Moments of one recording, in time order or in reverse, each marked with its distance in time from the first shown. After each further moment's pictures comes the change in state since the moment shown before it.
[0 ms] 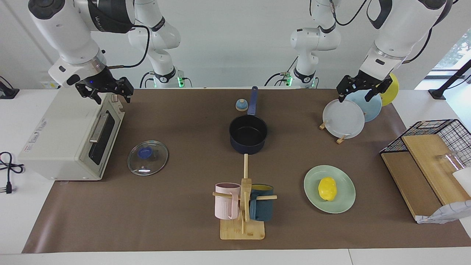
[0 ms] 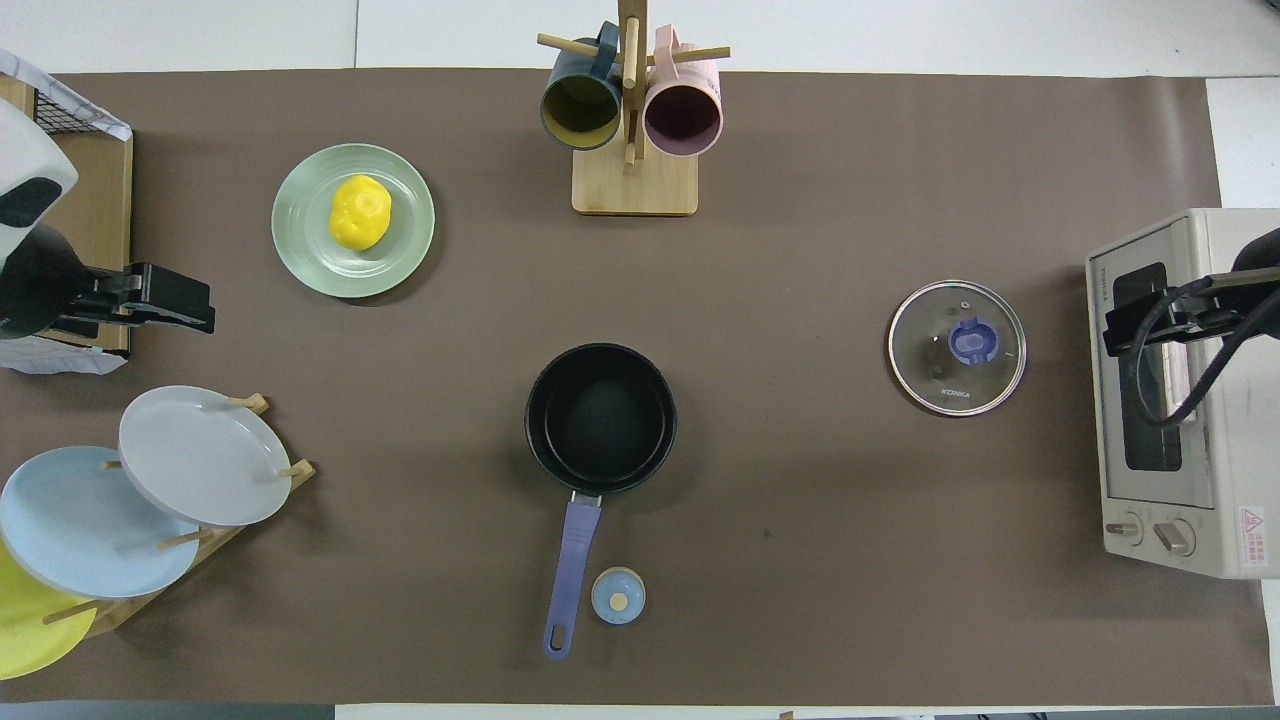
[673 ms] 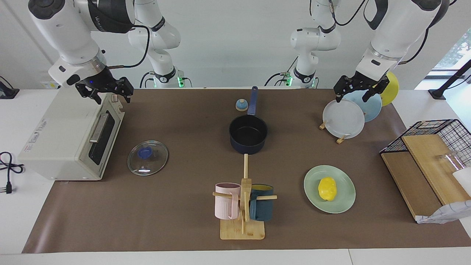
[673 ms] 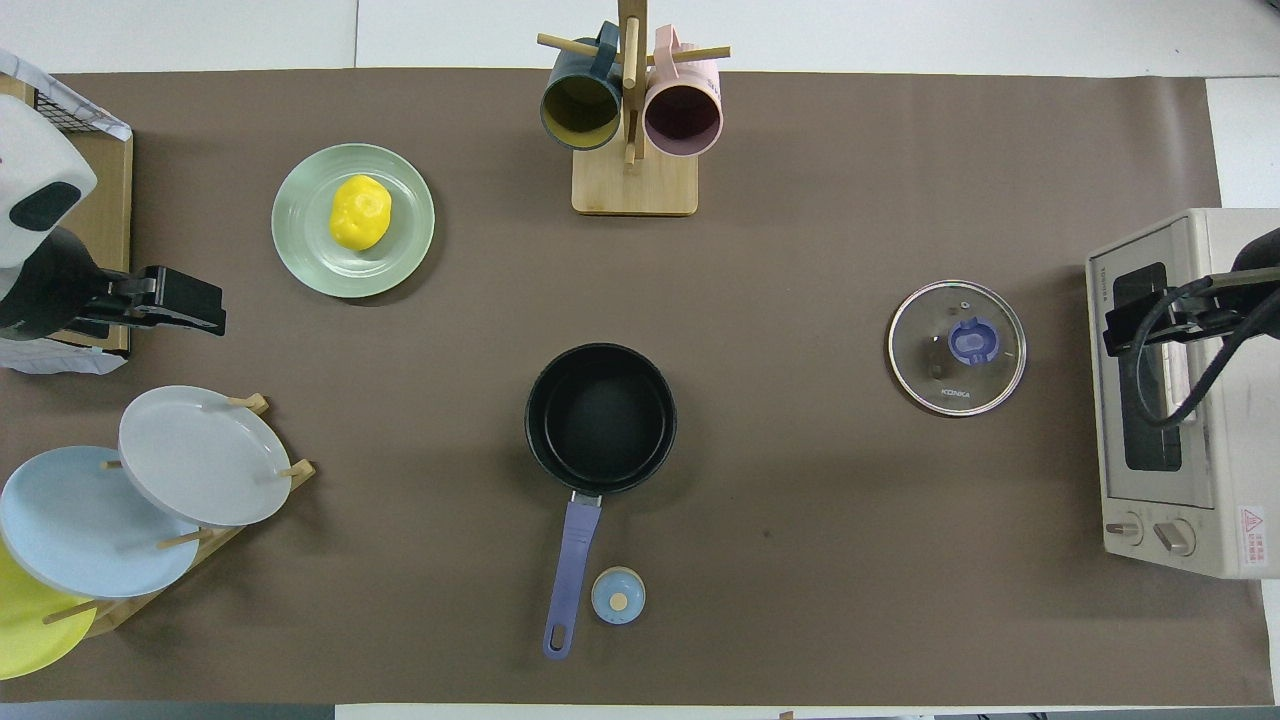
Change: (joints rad) left arm -0.009 0.000 -0.005 -0.001 0.003 0.003 0.002; right arm 0.000 0.000 0.000 0.000 0.000 0.000 0.000
